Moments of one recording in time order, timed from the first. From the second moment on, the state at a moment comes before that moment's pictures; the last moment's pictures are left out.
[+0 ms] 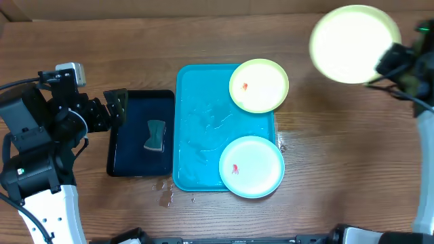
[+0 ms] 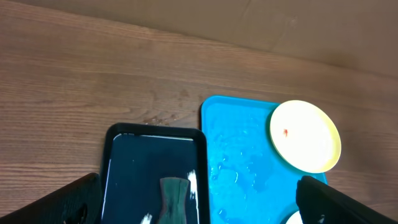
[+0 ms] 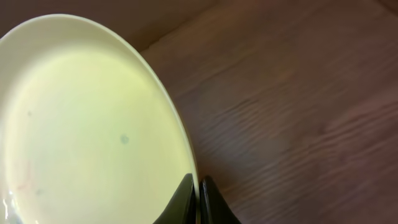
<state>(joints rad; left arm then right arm) 0.36 1.10 1.27 -0.86 0.48 0.00 -0.21 1.46 1.54 -0.86 0.03 0.34</state>
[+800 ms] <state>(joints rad) 0.36 1.10 1.27 -0.89 0.47 0.00 -0.54 1.77 1.27 -0.70 -0.22 0.25</state>
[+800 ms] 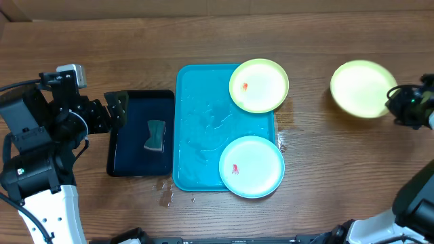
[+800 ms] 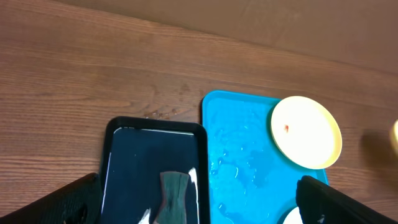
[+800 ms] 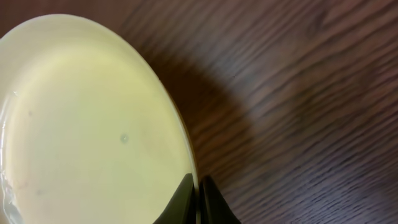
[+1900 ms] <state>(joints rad) 0.36 1.10 1.27 -0.88 0.47 0.00 -0.14 1.59 1.34 -0.69 -0.19 0.23</state>
